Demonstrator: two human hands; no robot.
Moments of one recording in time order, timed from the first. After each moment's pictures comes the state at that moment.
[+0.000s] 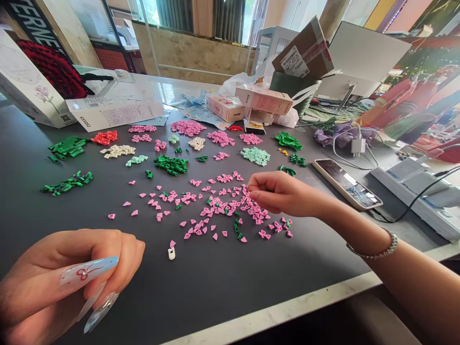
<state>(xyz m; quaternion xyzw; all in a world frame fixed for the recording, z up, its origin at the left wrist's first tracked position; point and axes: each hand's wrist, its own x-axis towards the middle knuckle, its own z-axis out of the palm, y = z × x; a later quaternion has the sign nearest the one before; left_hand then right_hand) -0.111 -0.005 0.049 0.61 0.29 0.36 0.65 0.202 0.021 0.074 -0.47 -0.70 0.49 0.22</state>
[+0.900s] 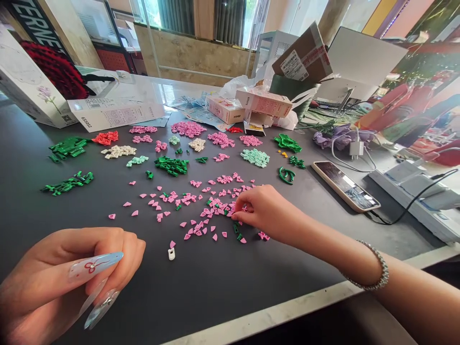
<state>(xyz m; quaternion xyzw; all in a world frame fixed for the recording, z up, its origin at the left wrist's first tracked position) -0.109 -0.006 0.054 0.61 0.31 0.37 0.63 0.157 0.009 0.073 -0.62 -0.76 0.17 0.08</state>
